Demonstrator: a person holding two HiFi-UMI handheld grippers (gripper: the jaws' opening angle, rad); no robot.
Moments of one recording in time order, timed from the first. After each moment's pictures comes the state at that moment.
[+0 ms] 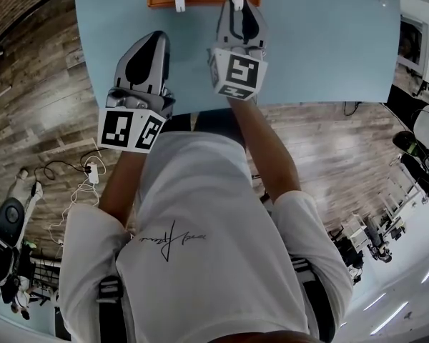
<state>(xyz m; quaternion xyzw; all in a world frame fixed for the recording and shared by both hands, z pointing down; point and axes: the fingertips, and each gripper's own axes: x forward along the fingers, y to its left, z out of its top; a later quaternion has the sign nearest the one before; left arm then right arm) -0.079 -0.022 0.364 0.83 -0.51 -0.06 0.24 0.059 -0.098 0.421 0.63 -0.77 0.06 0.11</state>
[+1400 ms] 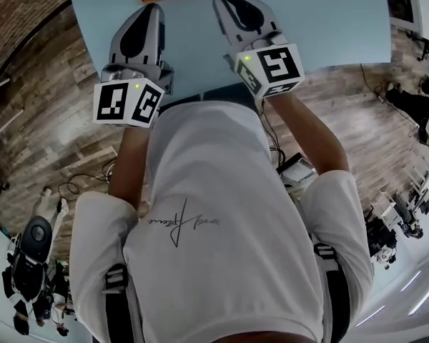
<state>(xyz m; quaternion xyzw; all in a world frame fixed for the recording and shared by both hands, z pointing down) -0.076 -0.036 0.317 0.86 -0.47 -0.07 0.21 0.036 -0.046 0.333 0.49 -0.86 0.09 0.09</state>
